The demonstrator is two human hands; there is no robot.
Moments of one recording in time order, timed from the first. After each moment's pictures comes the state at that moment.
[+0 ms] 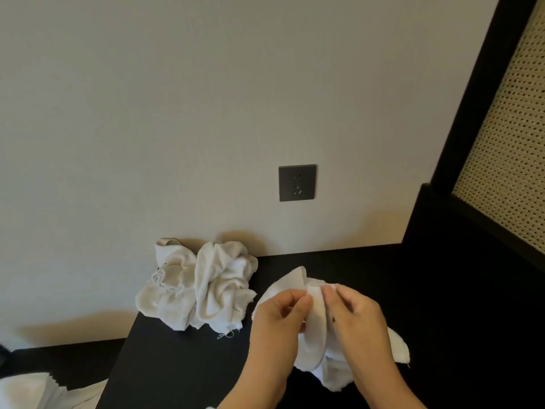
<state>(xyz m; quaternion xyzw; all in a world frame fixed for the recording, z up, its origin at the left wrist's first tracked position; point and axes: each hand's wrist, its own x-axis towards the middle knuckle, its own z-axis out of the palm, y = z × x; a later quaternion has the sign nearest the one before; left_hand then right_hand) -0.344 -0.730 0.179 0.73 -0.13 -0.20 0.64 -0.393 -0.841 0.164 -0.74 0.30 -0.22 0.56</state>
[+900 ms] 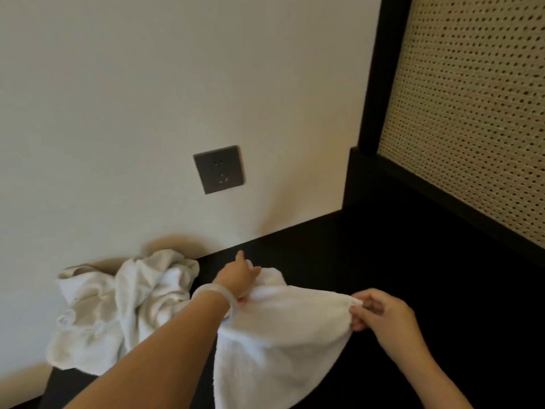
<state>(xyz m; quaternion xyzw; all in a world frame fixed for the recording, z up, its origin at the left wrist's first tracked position) -0.196 -0.844 0.091 0.93 -0.24 -0.25 0.13 -0.462 -0.949 0.086 -0.73 0.47 -0.19 0.47</state>
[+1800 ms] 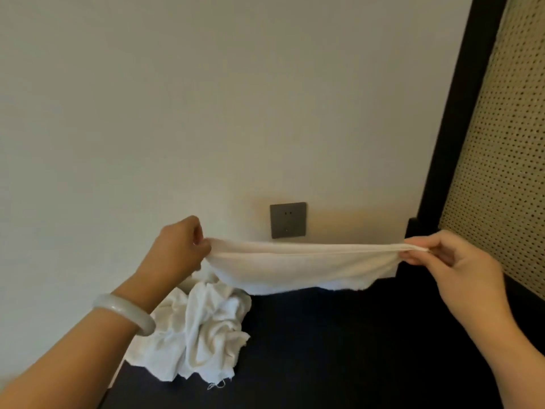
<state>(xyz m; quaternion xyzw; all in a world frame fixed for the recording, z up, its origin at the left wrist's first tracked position) -0.185 -0.677 0.298 0.92 -0.23 0.08 0.31 -0.421 -0.984 0.258 -0.77 0.20 -0.42 0.44</state>
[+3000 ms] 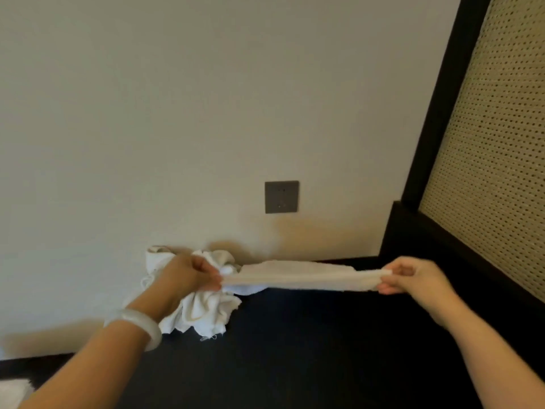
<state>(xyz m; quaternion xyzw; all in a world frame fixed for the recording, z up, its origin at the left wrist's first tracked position) -0.227 -0.653 0.212 0.87 -0.14 -0.15 0.45 -0.435 -1.019 0.186 -0.78 0.30 -0.19 0.52</state>
